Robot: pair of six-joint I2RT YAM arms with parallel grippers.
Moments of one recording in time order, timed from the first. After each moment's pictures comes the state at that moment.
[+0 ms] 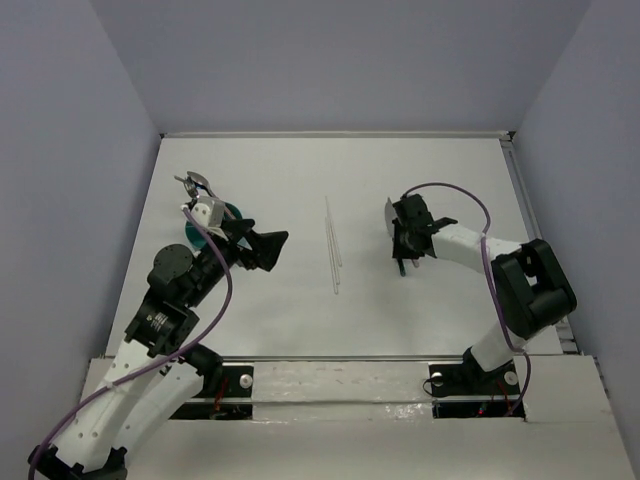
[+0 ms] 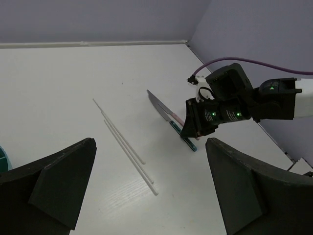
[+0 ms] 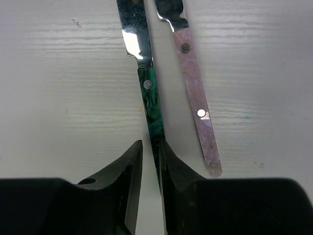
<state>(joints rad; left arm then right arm) -0.52 0.55 0.70 -0.15 0.10 -0.38 0.44 1.63 0.93 -0.33 0.17 0.45</state>
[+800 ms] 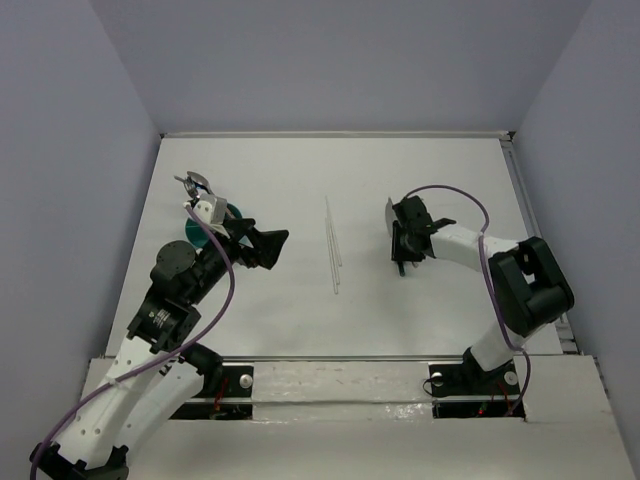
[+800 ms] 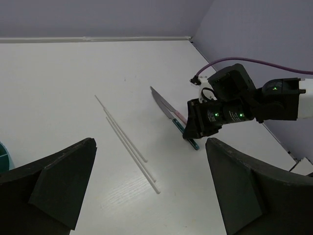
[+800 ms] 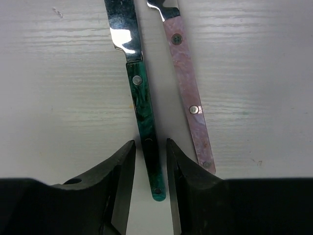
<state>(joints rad) -0.50 0.57 0.70 -0.15 0.11 -0.38 0.44 1.65 0.92 -0.34 0.18 0.46</state>
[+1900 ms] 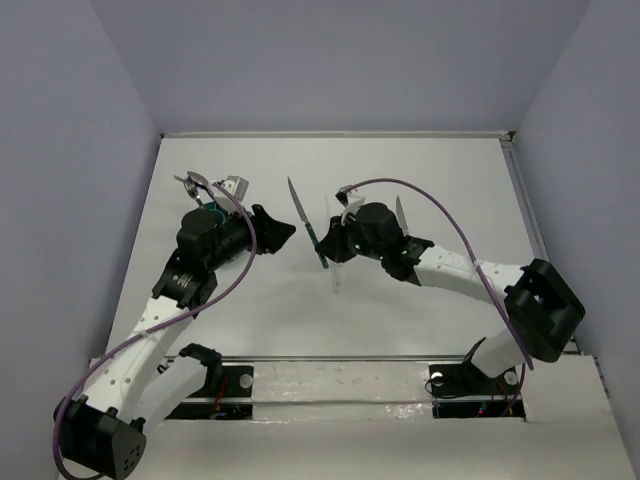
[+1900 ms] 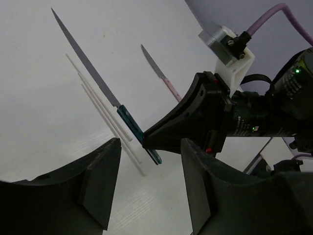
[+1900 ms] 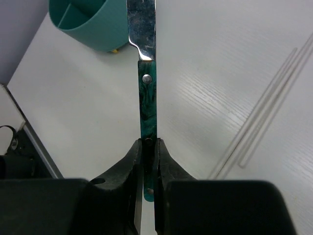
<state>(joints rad) -0.37 0.82 0.70 -0.07 0.38 -0.48 0.79 1.51 0.93 0.15 -0.12 0.44</state>
